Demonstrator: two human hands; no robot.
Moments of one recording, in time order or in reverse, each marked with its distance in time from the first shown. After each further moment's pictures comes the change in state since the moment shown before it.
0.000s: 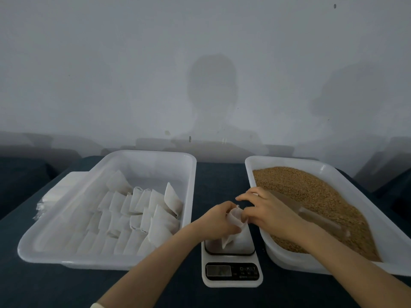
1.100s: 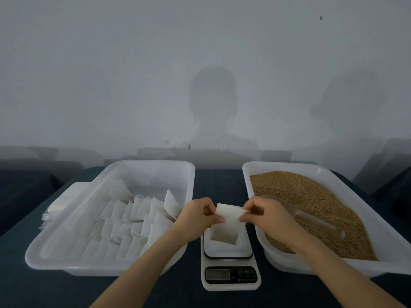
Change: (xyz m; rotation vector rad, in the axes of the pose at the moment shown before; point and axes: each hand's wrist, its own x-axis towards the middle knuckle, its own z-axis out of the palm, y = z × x) left_hand -0.028 0.000 -0.029 0.040 0.328 0.023; right_hand -0.010 -0.020 -0.013 0.867 0.202 0.457
